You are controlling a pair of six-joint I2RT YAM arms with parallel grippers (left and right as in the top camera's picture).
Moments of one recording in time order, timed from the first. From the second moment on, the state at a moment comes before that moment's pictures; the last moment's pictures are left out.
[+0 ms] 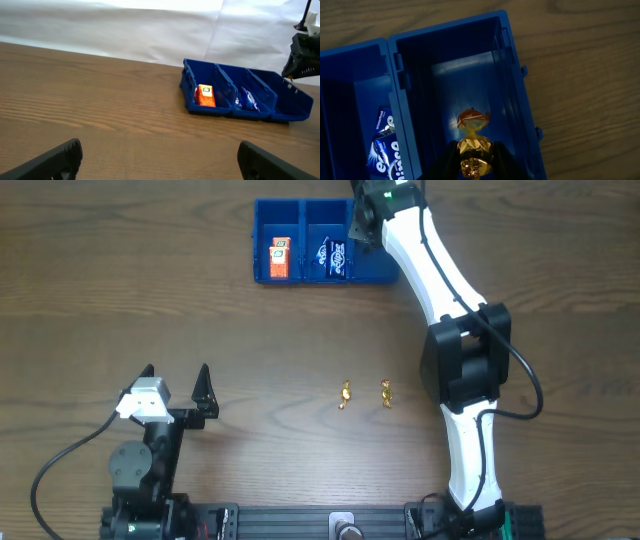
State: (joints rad) left arm -0.05 0.01 0.02 -0.12 0.04 -0.17; right arm 0.32 2.32 2.15 -0.93 0.27 0.51
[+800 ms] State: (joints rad) left arm -0.05 0.01 0.02 -0.12 0.04 -0.17; right arm 0.44 2.07 2.13 -1.38 0.17 0.49
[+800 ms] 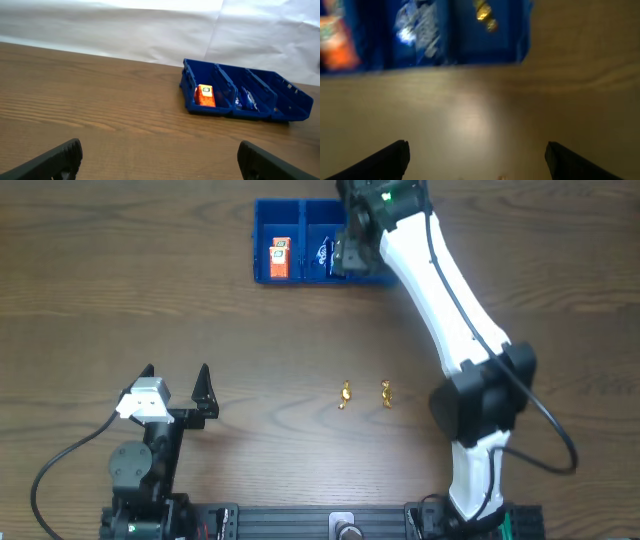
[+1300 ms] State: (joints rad) left arm -0.05 0.01 0.02 -0.12 0.04 -0.17; right arm 0.67 1.97 1.47 -1.12 0.04 0.58
